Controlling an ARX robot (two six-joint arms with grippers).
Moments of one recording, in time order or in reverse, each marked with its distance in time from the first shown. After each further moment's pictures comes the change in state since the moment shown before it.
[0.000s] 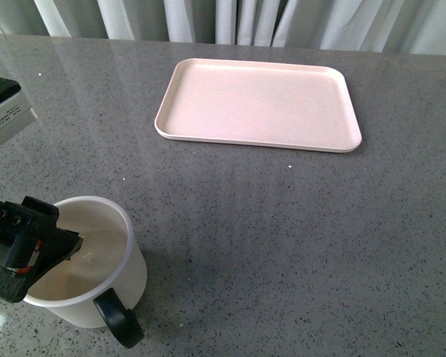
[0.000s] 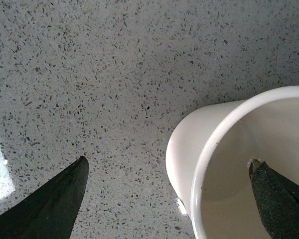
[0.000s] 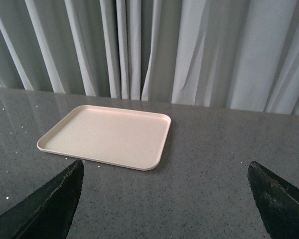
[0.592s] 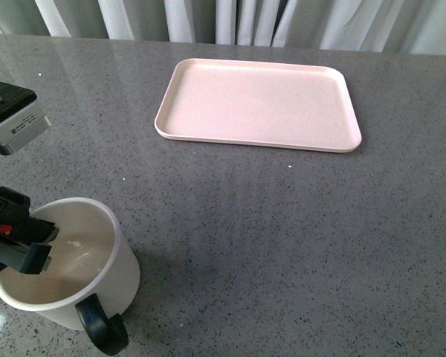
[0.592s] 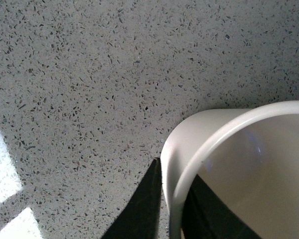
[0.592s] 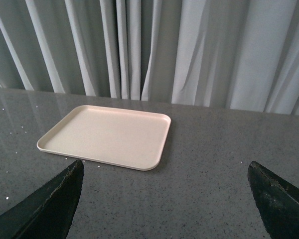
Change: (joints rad) left arm -0.025 0.029 0.007 0.010 -0.026 0.008; right arm 0.000 0.000 0.000 0.000 0.000 0.000
